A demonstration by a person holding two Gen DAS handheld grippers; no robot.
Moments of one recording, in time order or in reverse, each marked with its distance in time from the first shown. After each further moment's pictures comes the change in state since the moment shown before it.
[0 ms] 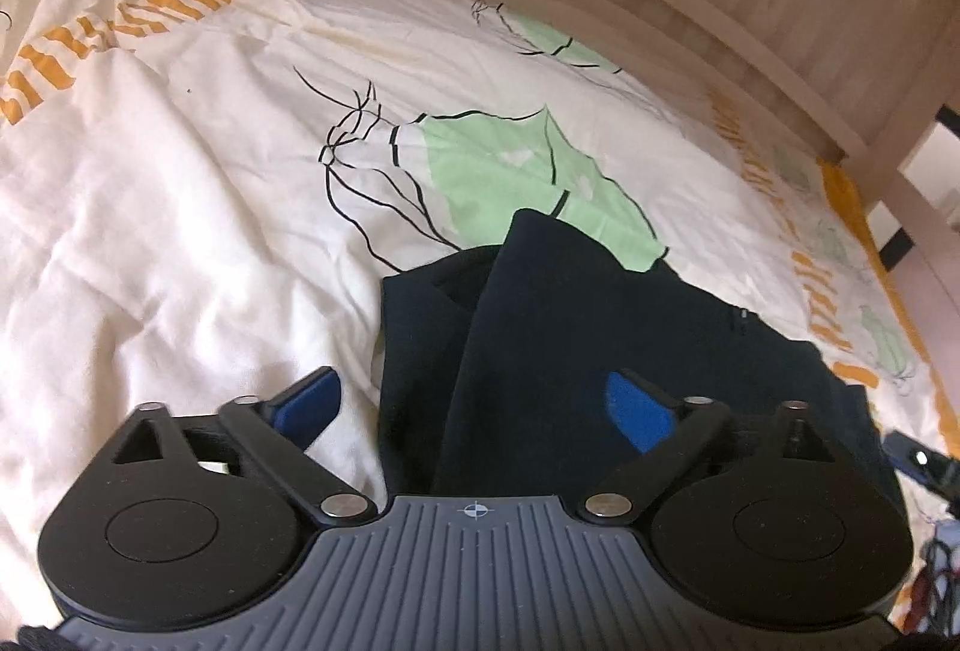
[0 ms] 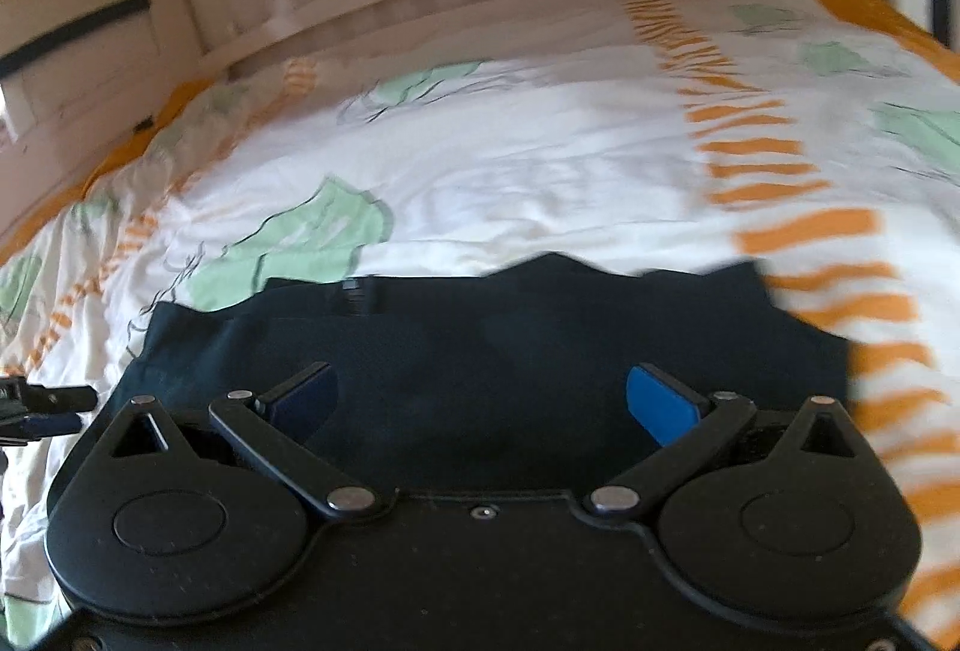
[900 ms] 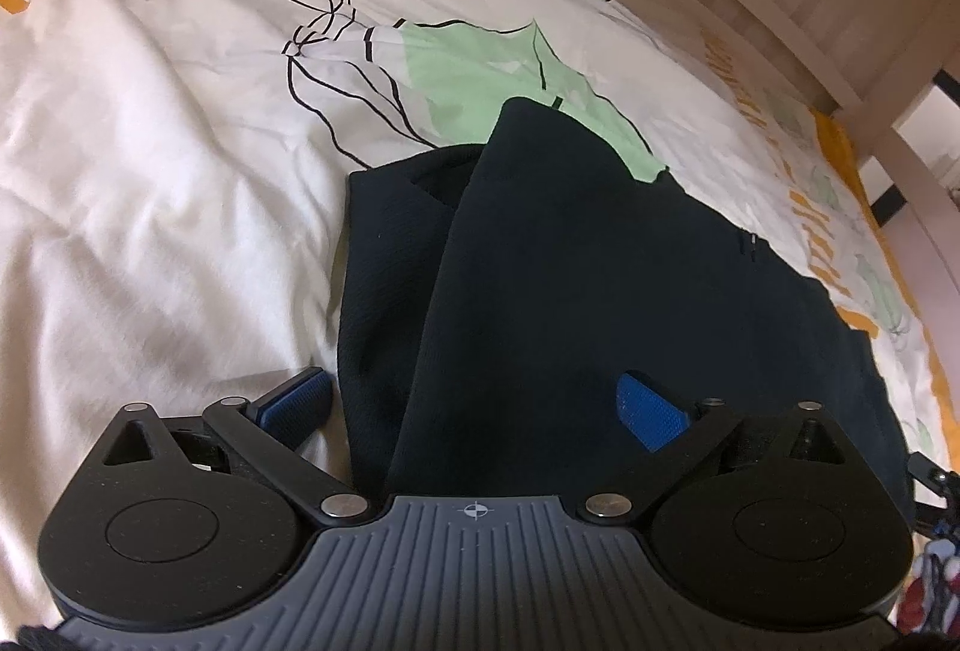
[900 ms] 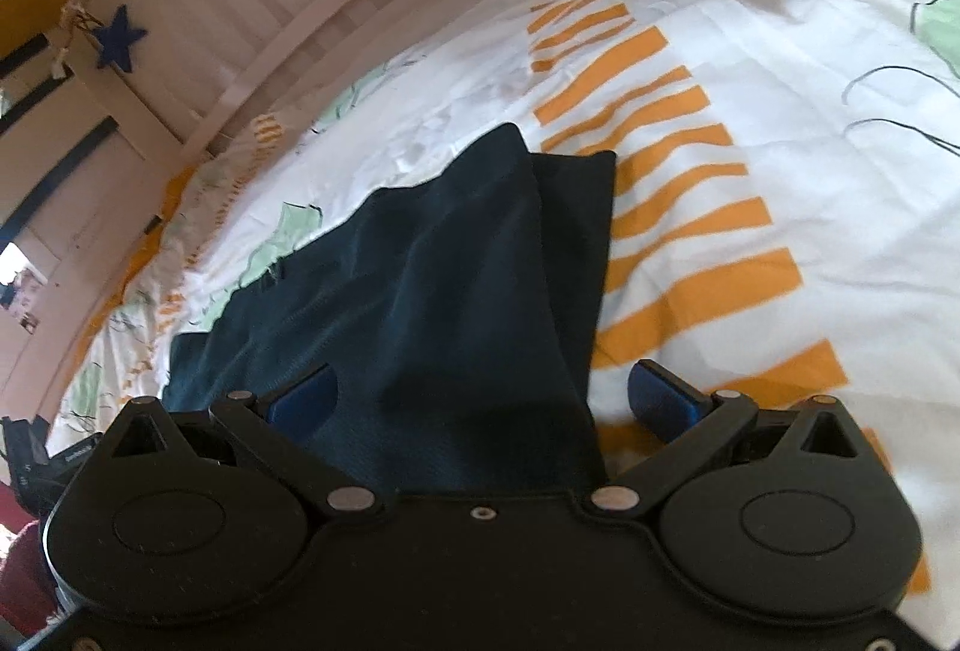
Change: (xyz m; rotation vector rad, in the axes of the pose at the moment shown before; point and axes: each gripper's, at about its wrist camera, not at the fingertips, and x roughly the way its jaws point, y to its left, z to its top) left arm 0.033 0.002 -0.021 -0.009 0.121 -0.042; right arm -0.018 -0.108 -0.047 0.314 0.052 0.175
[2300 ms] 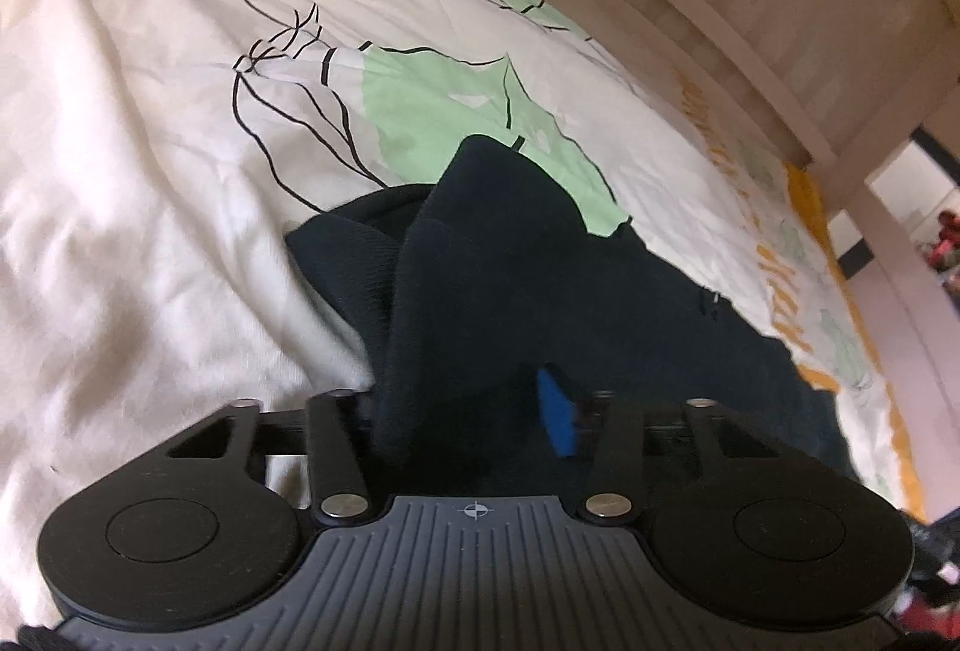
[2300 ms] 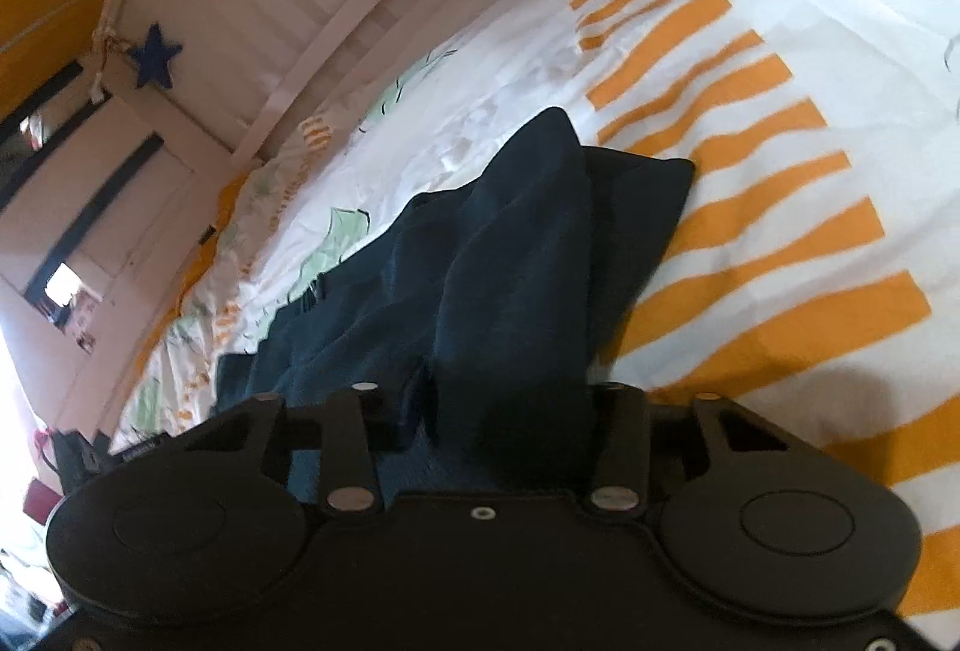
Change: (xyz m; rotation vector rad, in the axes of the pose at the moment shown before) left arm 0.012 -0.007 0.008 -0.081 -0.066 -0.104; right arm 0.025 -0.006 0.009 0.081 0.035 0.134
